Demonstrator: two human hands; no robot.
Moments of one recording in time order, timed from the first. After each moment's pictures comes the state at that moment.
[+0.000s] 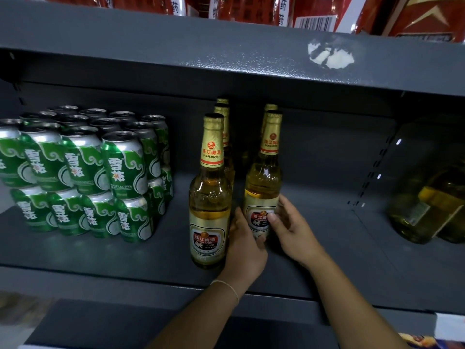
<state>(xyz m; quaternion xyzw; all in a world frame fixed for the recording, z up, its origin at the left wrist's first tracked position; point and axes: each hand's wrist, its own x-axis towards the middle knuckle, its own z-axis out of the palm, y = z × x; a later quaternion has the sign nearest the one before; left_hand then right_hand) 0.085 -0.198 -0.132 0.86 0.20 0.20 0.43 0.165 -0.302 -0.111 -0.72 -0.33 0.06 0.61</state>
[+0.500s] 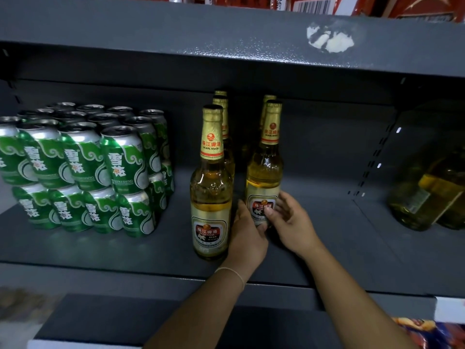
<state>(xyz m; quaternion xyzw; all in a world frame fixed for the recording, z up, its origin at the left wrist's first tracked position) 0.090 -0.197 -0.124 0.86 0.20 0.18 0.43 0.166 -0.295 -0.123 -0.72 -0.28 0.04 0.63</state>
